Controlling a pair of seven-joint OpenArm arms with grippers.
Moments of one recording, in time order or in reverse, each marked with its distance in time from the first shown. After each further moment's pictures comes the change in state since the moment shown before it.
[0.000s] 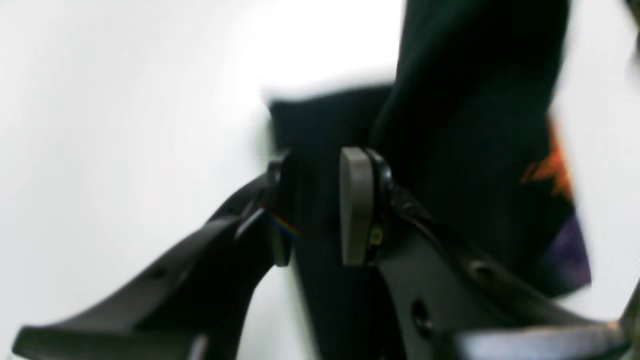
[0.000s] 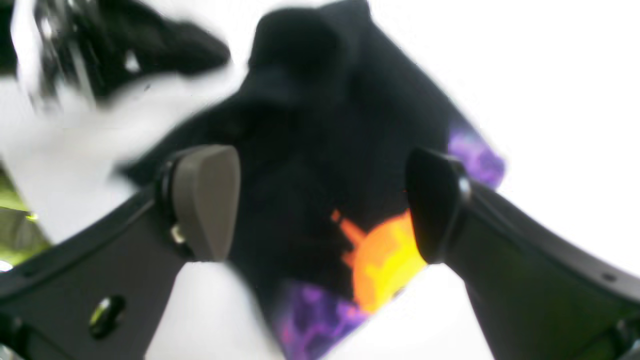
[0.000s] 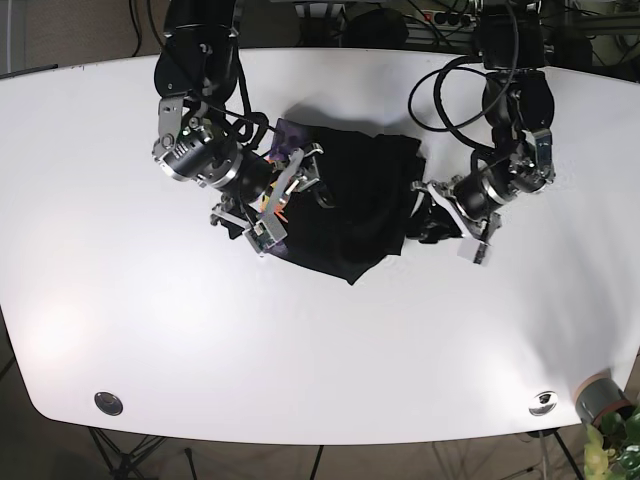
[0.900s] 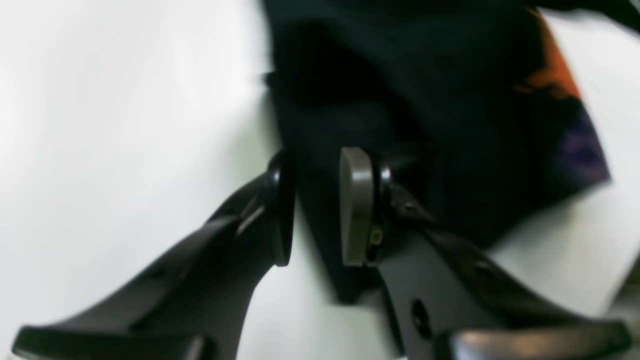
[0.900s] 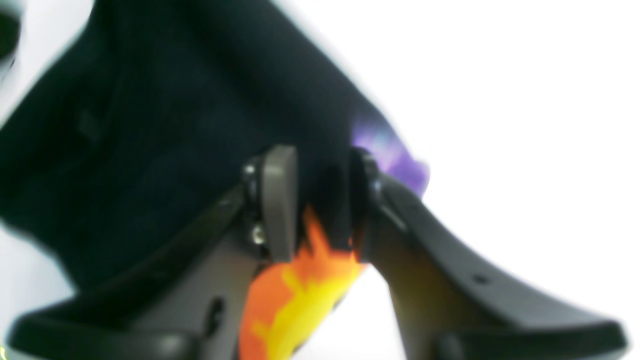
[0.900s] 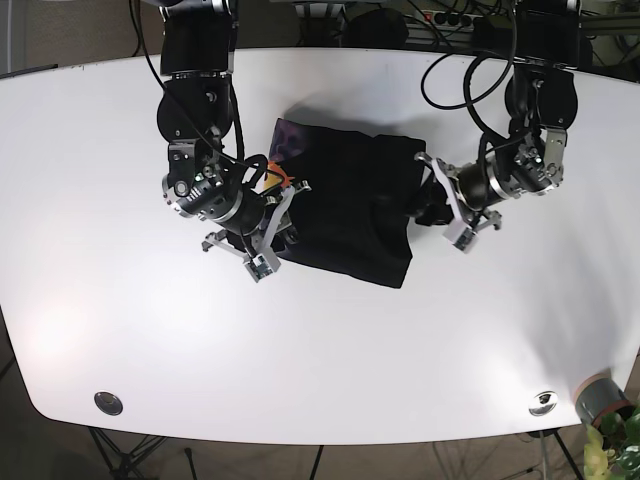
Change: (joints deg) left arm 2.4 -11.0 13.7 7.1 -1.3 0.0 0.5; right arm 9.8 1.4 0.2 -18.1 -12.6 -0.6 9.5
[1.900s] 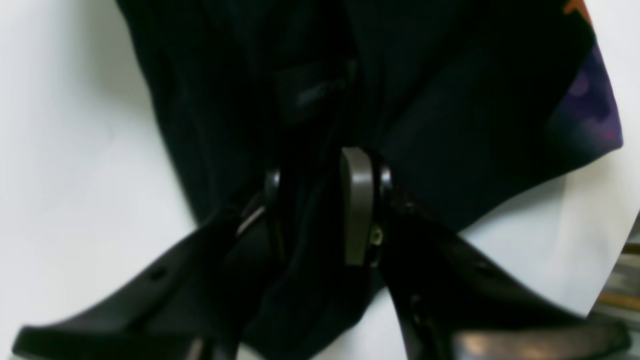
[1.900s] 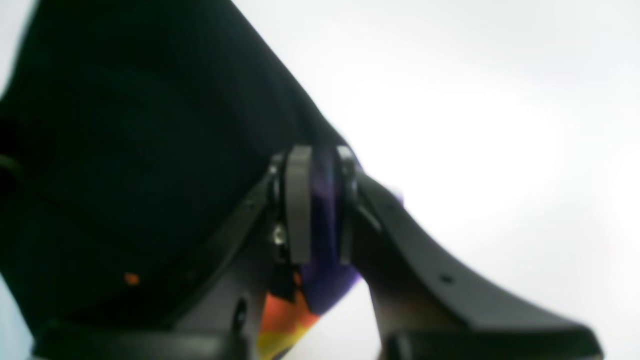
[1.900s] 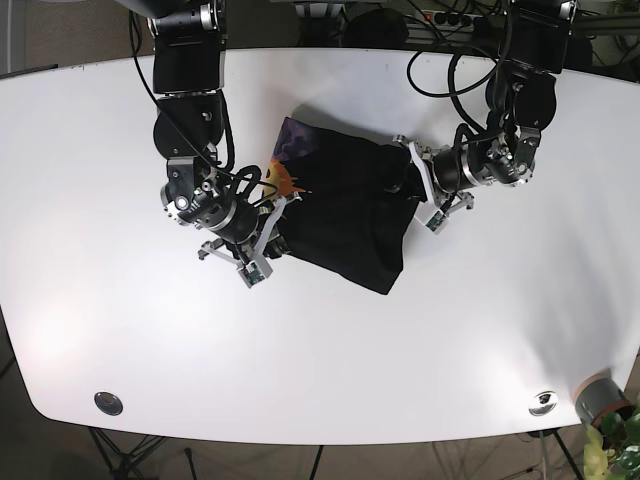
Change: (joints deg) left arm -1.2 0.9 7.3 -9.4 1.1 -0.1 -3.3; right arm 3.3 3.3 0.1 -10.2 -2.5 0.2 10.3
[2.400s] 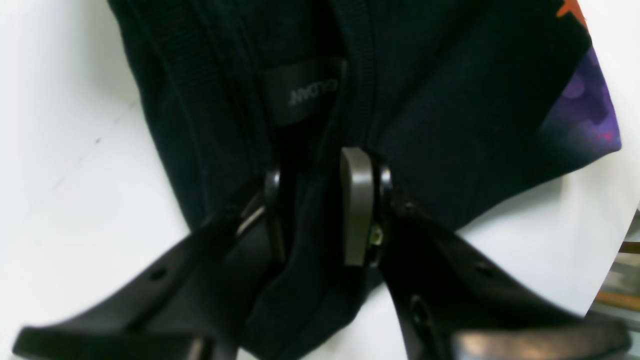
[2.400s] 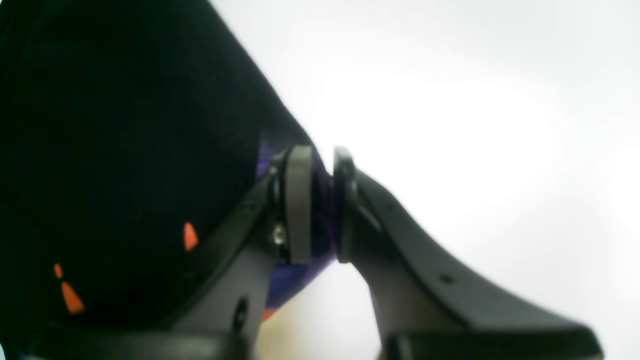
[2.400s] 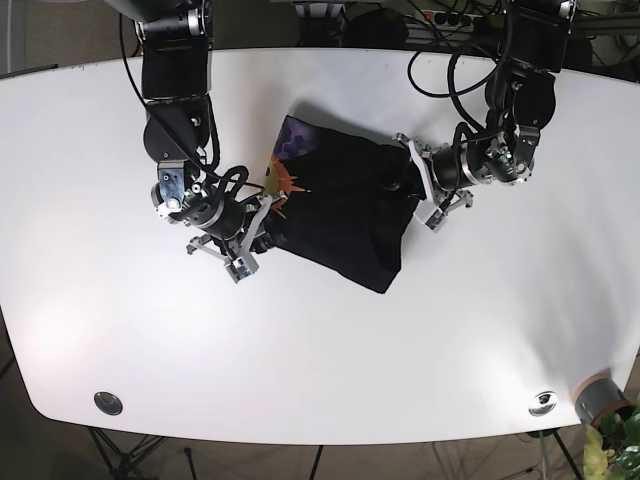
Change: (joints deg) left arm -0.3 0.1 0.2 -0.4 0.1 0.0 -0.1; right arm 0.7 3.1 -0.1 -5.5 0.0 0.0 3.4
